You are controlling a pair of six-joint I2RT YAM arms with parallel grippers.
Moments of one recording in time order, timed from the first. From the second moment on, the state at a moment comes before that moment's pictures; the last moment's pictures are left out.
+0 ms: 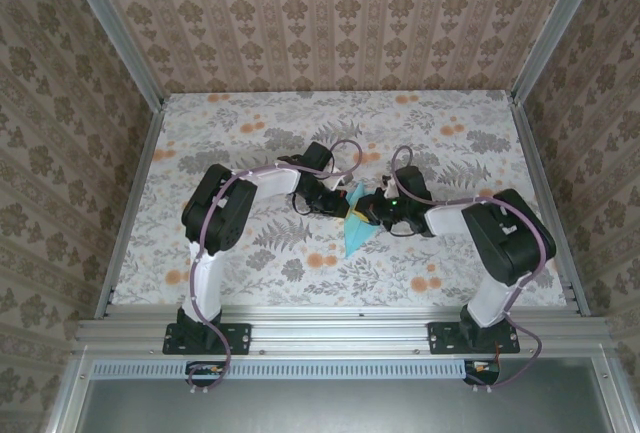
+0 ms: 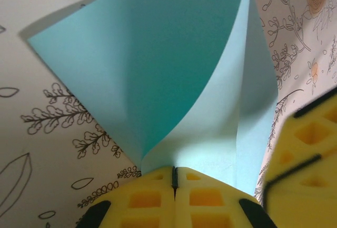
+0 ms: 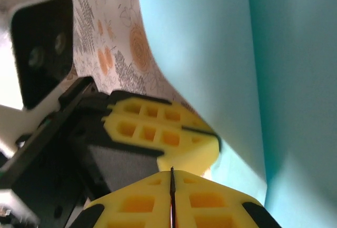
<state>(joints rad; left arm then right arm) -0.65 2.11 1.38 -0.50 0.63 -0.23 0.37 1.75 0.68 0.36 -0.62 1.12</state>
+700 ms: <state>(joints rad) -0.66 2.10 1.37 -0.49 0.62 -0.23 0.34 1.84 0.75 0.24 -0.60 1.00</state>
